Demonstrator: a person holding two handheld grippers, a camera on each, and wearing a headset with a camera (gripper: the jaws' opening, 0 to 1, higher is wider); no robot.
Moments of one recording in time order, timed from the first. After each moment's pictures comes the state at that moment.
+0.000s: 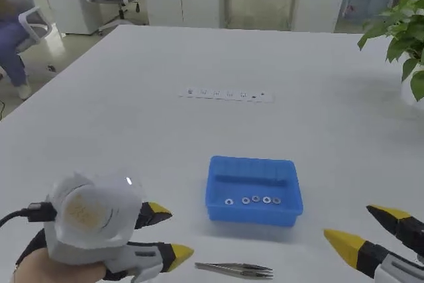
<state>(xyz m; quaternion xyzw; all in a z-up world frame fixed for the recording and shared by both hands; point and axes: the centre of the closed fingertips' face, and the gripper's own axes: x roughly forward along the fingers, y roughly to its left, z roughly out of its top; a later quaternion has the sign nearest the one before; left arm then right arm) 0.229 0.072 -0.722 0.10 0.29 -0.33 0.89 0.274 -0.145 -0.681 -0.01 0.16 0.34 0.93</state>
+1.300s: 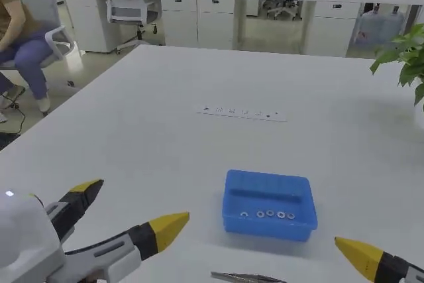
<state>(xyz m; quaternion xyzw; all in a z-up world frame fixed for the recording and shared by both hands) 0.219 0.144 -0.635 -0.09 0.09 -0.15 0.98 0.271 -0.146 -0.662 0.03 0.13 0.31 0.94</state>
